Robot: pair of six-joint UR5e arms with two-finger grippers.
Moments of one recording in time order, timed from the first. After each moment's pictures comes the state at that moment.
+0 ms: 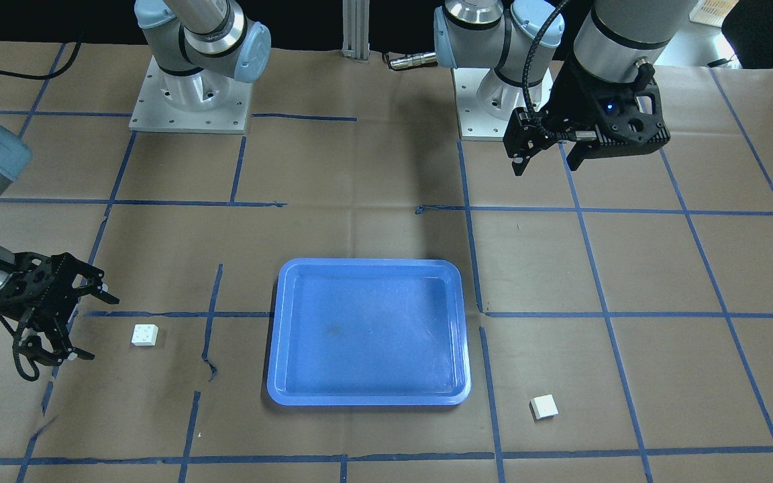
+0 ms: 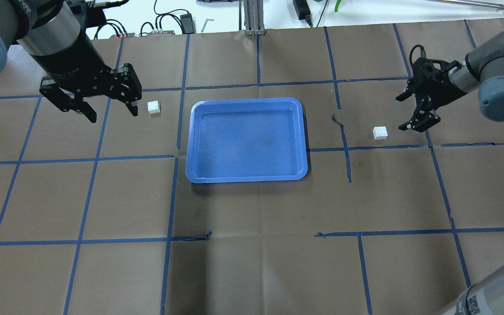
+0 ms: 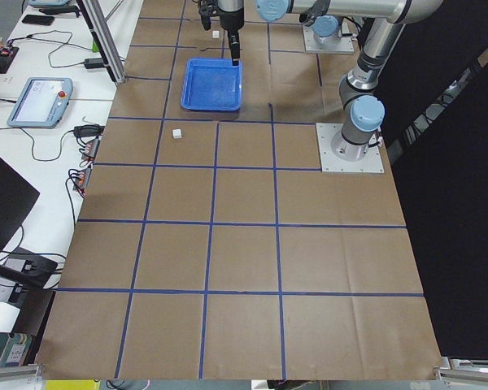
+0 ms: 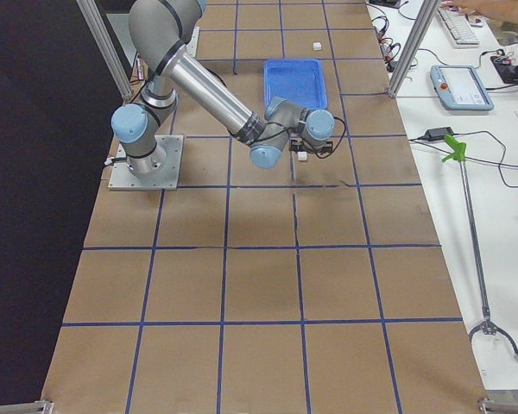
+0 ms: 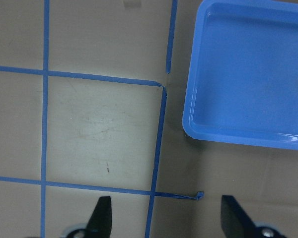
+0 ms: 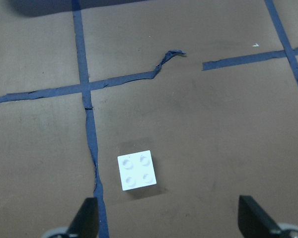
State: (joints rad) left arm -1.55 -1.56 -1.55 -1.65 1.57 -0.11; right arm 1.16 -1.19 1.77 -2.07 -1.16 -1.81
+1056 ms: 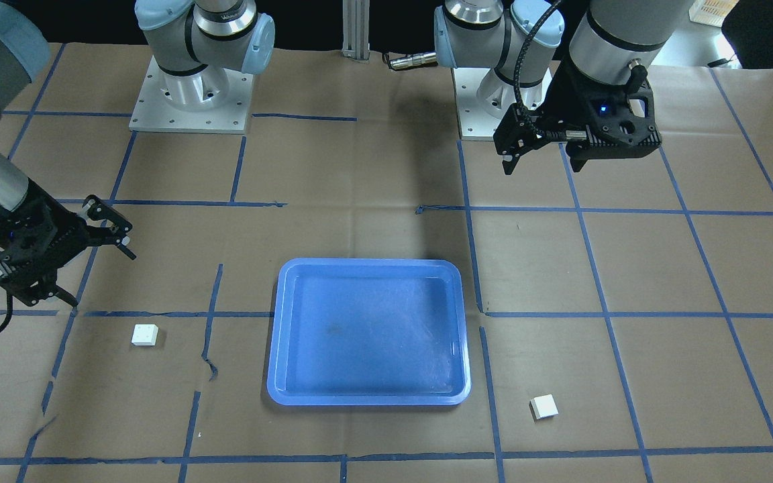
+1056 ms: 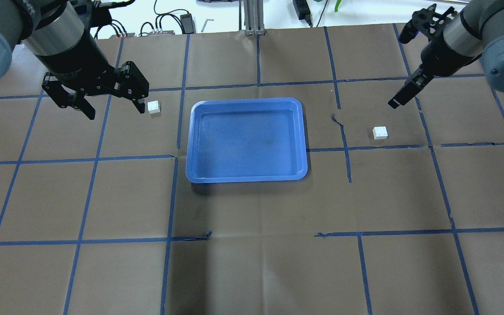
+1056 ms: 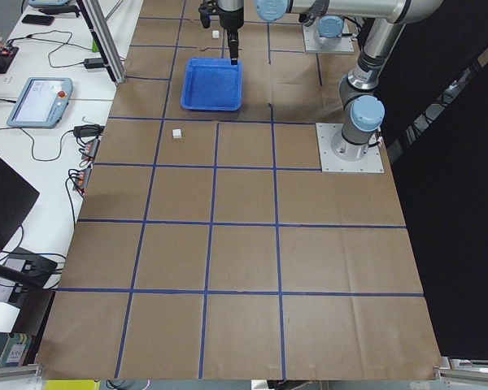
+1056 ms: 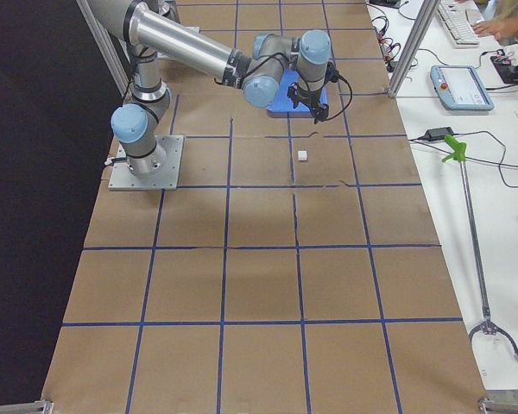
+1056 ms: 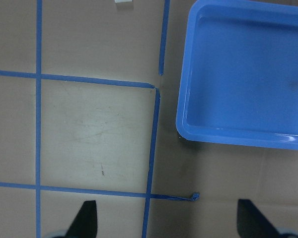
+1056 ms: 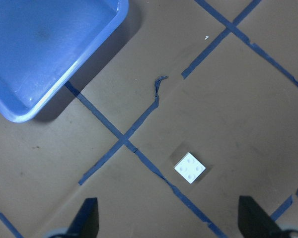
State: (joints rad) left arm -1.55 -1.57 -1.55 -1.63 1.56 -0.06; right arm 1.34 -1.39 1.65 -1.83 -1.36 -0.95
